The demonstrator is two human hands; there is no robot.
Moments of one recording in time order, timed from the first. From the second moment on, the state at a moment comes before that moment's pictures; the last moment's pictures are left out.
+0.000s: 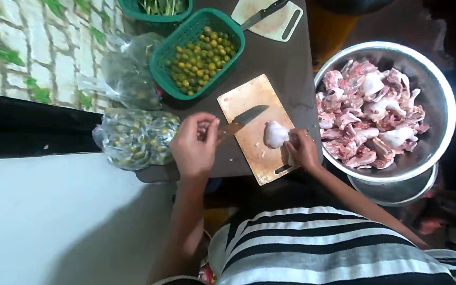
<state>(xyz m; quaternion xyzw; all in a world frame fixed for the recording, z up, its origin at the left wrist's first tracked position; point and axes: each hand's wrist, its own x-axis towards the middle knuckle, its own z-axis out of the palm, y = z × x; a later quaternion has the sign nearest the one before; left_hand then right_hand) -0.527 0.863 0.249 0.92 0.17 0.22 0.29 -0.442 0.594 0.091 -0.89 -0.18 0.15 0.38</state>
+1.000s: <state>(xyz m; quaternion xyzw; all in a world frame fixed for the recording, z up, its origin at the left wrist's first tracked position) -0.537 0.875 0.184 0.75 0.17 0.34 0.54 -0.398 0.614 0.101 -0.84 -0.41 0.20 0.29</state>
